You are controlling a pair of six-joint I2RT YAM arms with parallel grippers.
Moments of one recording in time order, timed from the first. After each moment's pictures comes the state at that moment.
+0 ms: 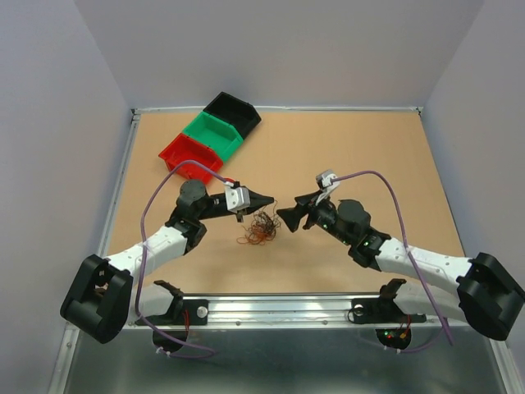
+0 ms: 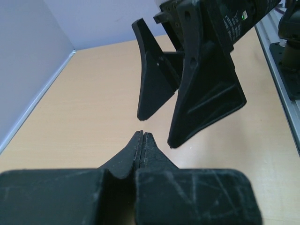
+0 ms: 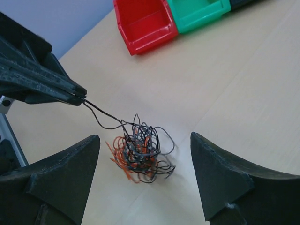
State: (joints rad) left arm -0.52 1.18 0.51 0.74 0.89 0.23; right arm 0.80 1.10 0.46 0.58 -0.01 0.35
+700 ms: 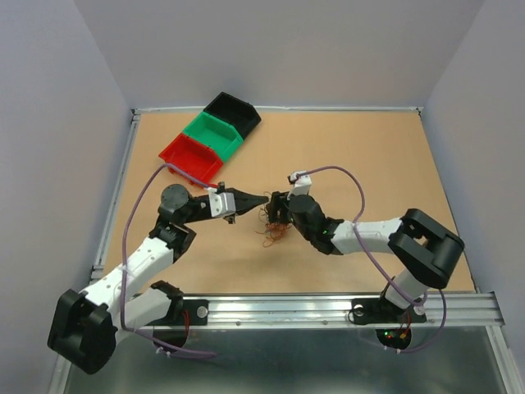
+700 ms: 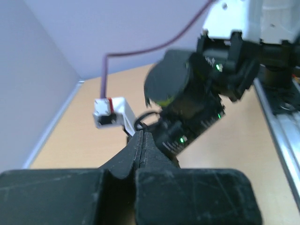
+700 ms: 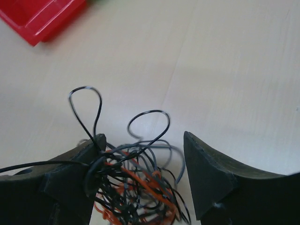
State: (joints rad) left arm -0.51 0.99 0.53 0.66 0.97 0.18; right arm 0.90 1.56 0.64 0.57 0.43 0.43
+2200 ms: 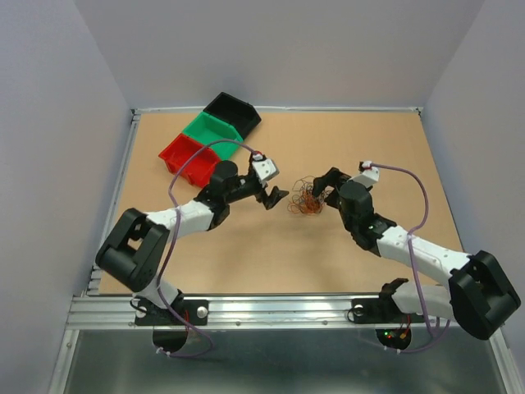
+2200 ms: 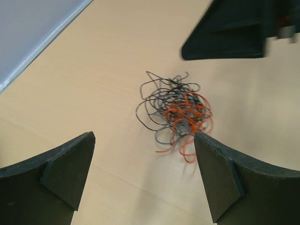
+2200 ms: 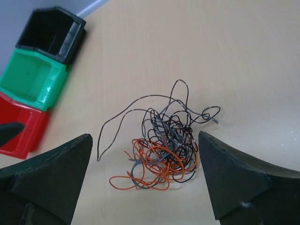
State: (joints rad) left arm -0.58 1.50 0.71 0.66 0.52 0.23; right arm 0.60 1.19 0.55 0.30 0.52 0.73
